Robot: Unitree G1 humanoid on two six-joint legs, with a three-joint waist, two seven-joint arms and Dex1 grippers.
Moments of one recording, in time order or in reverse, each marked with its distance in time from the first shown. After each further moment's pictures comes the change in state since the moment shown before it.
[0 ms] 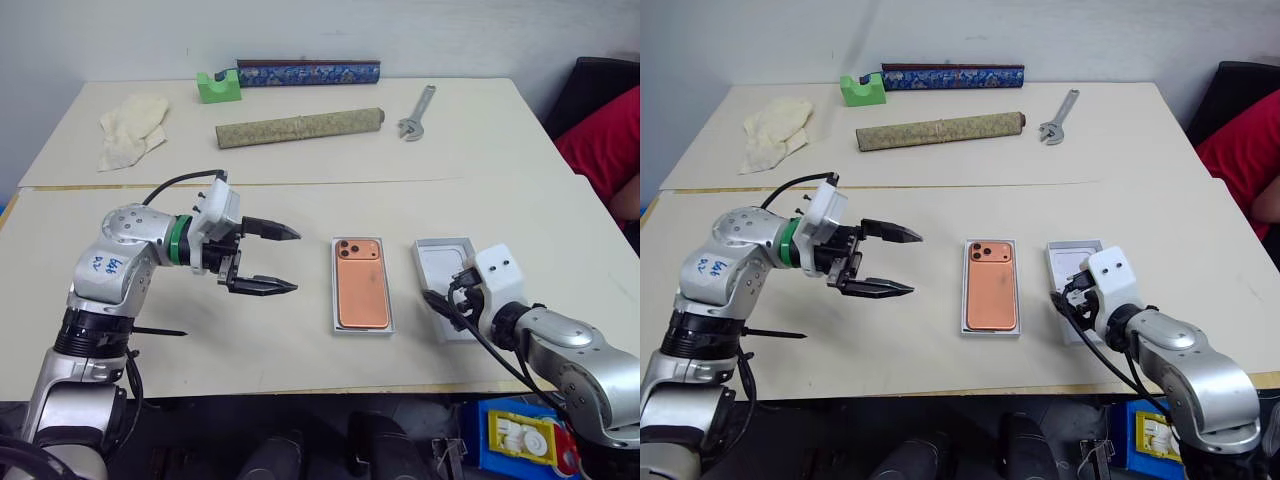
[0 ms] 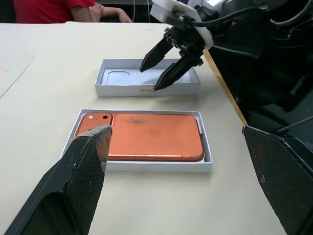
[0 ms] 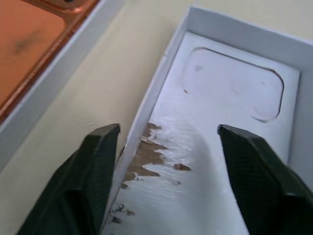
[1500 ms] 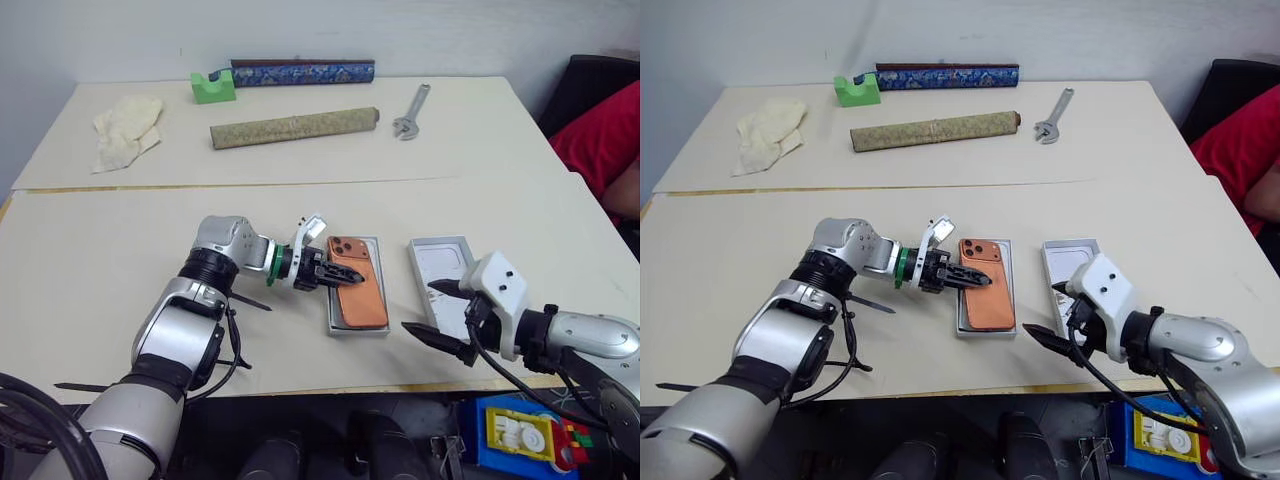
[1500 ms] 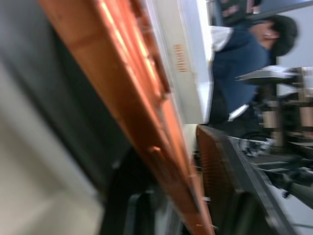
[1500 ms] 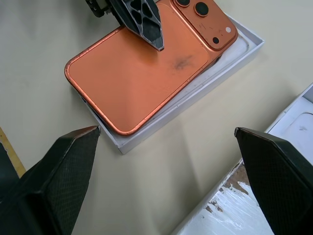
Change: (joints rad) left arm -0.445 -0.397 -0.170 0.797 -0.138 0.930 0.379; right arm 0.071 -0.209 -0.081 -0.162 0.079 -0.112 0.464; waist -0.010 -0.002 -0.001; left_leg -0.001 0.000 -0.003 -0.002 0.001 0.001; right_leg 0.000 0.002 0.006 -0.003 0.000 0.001
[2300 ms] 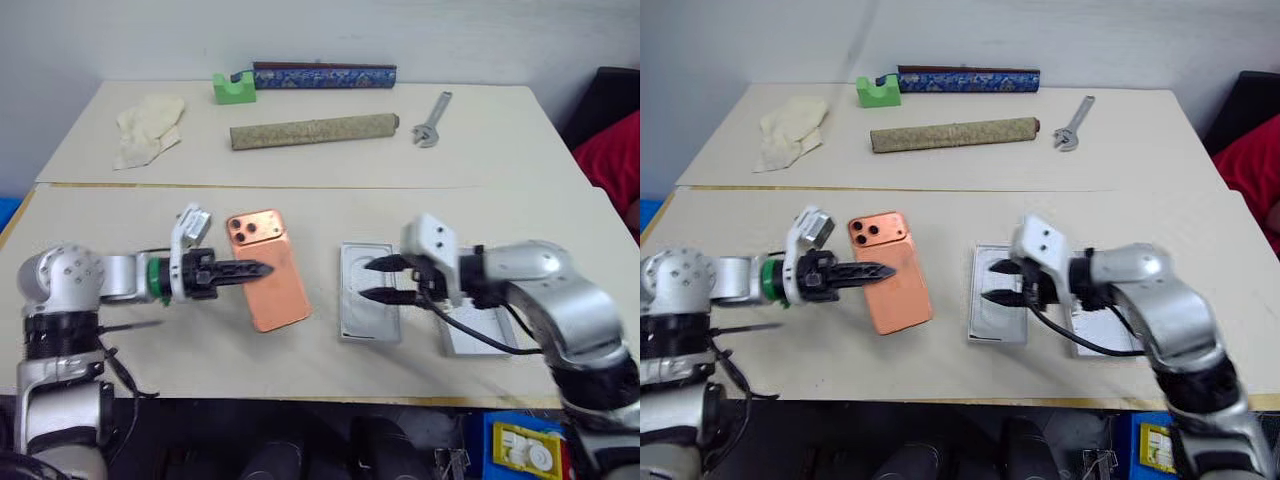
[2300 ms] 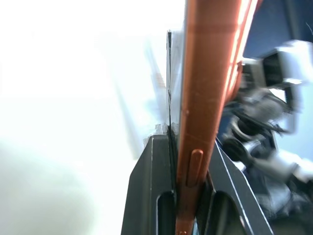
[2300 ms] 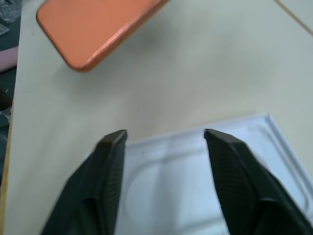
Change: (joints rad) left arm 0.341 0.312 0.400 -0.573 -0.453 0.280 0.240; right arm -0.366 0.016 0.264 0.276 -0.179 -0.131 0.328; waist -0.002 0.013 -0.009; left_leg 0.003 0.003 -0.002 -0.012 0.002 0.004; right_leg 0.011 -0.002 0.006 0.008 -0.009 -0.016
